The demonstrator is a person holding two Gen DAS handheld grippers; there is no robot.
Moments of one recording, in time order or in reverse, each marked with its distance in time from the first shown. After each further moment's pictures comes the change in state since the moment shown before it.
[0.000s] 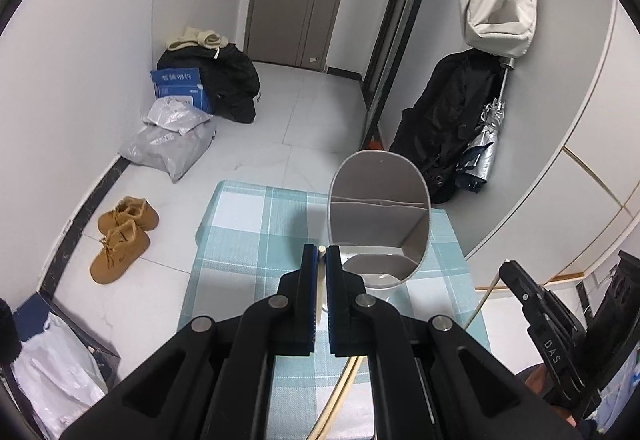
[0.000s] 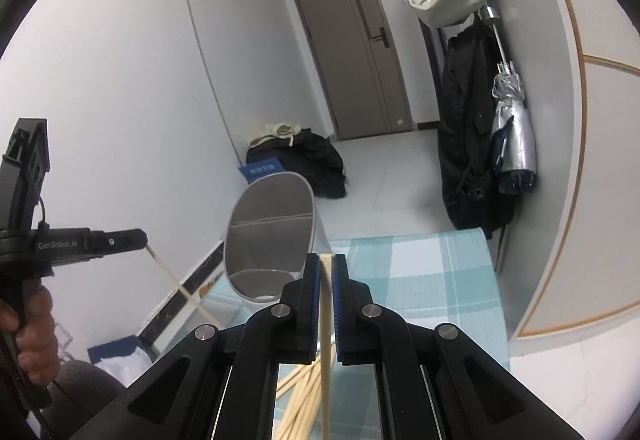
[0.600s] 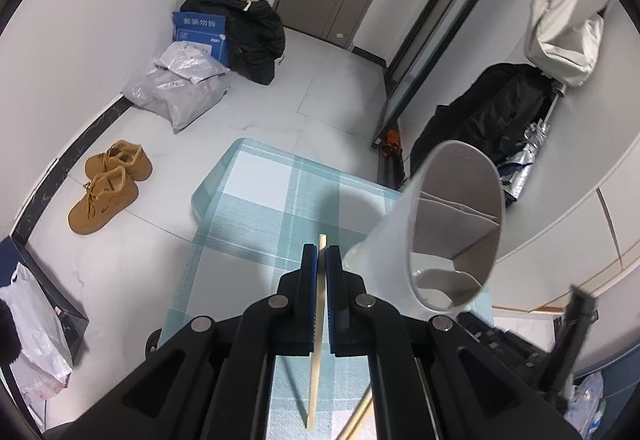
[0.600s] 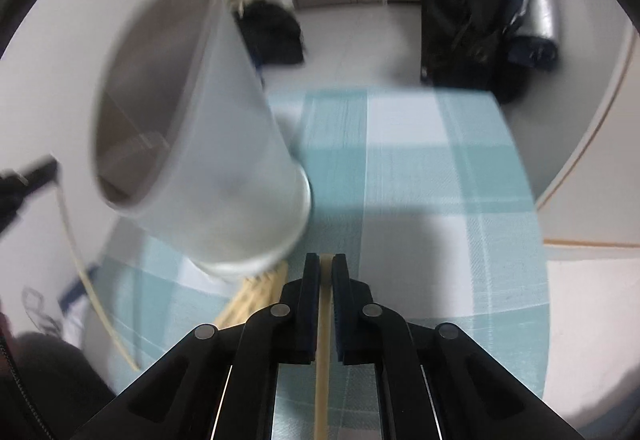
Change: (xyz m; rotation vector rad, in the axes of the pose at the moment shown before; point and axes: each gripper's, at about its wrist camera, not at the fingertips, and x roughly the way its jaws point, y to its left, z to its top) left arm 0.056 0.056 -0.009 -0.190 0.089 -0.043; right arm 0.105 -0.022 -0.045 0.048 0.474 -0.135
